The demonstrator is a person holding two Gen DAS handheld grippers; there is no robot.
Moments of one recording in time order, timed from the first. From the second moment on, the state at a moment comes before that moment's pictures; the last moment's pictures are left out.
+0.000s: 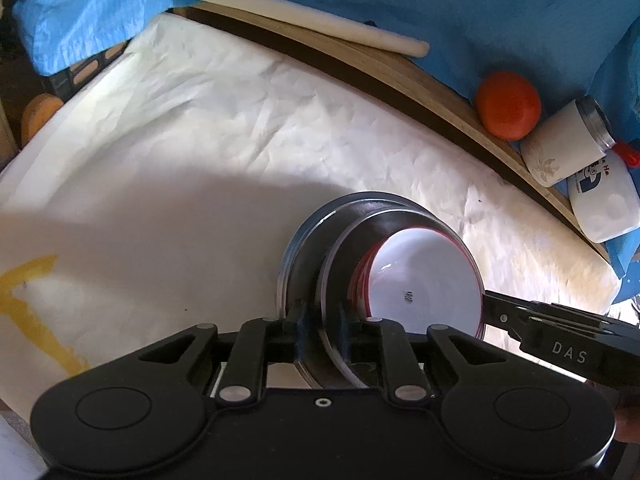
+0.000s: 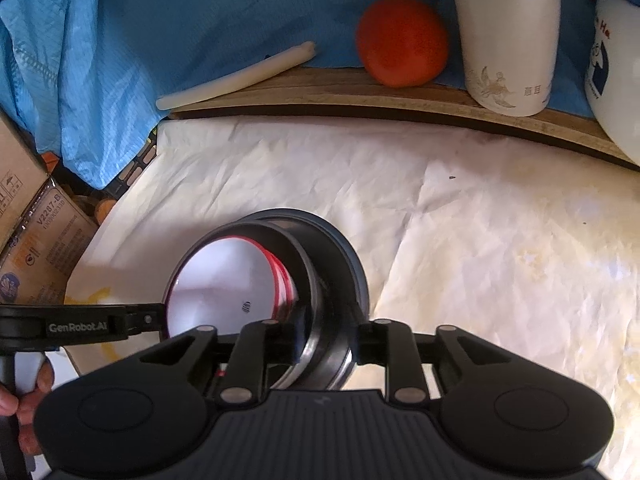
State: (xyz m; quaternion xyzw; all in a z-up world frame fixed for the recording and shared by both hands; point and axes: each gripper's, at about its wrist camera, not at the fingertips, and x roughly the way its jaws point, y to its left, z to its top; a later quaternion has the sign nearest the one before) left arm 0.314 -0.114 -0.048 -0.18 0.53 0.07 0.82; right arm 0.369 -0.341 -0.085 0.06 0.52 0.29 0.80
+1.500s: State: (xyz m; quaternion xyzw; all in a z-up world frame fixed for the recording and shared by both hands) left arm 0.229 -0.134 0.010 -0.12 0.35 0.13 0.92; right arm 0.299 -0.376 -0.042 0.06 0.36 0.28 0.89
